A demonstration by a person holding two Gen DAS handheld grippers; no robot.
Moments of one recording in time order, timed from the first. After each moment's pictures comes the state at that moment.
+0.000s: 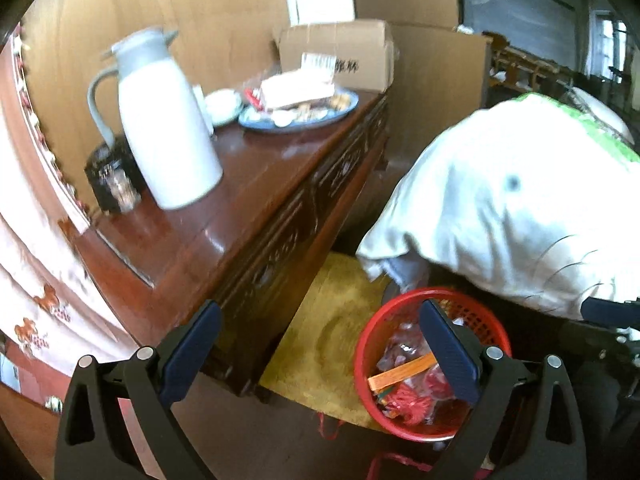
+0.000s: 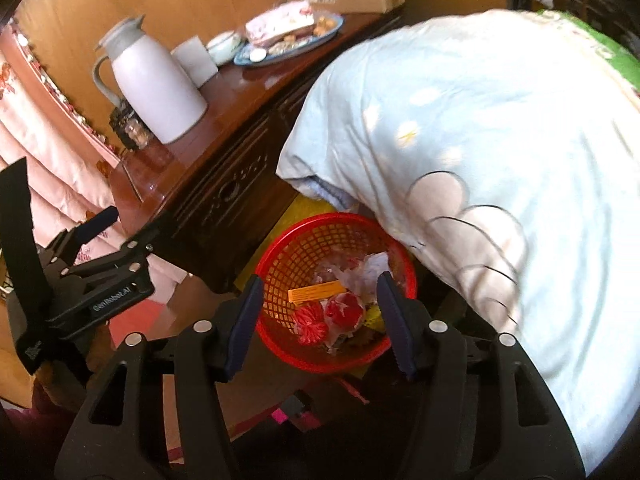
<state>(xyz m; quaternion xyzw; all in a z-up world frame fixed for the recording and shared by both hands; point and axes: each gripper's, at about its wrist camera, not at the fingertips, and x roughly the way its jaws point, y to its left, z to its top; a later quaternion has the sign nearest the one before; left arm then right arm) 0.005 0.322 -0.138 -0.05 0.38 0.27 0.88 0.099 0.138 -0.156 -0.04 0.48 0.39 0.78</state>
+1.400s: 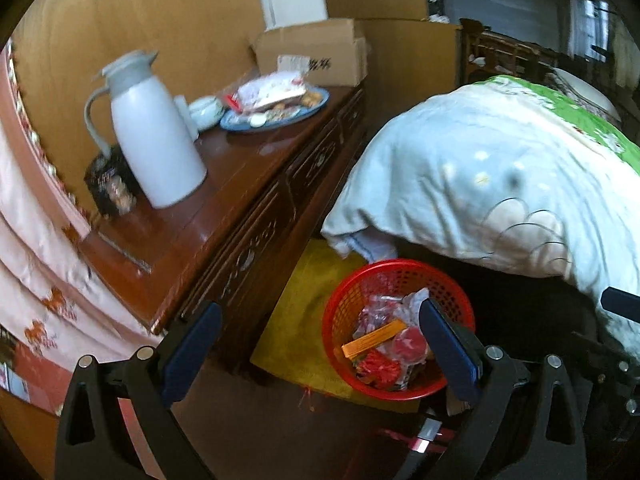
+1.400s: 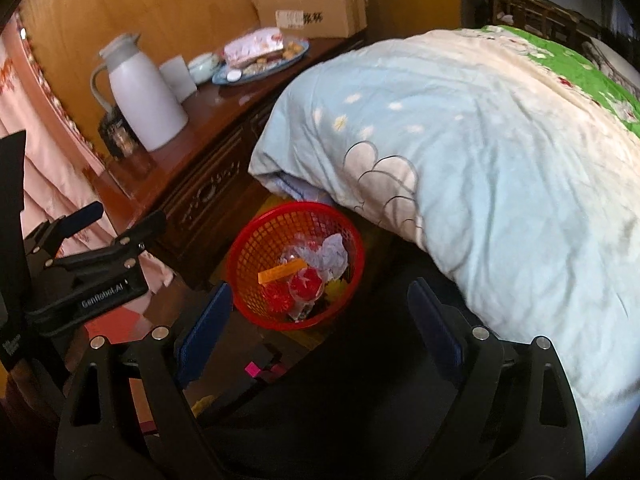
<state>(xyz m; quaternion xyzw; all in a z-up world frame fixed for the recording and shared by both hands) -0.013 0.267 -0.137 -0.03 0.41 0.25 0.88 0.058 0.089 -0.151 -0.07 0.46 0.34 0.82</state>
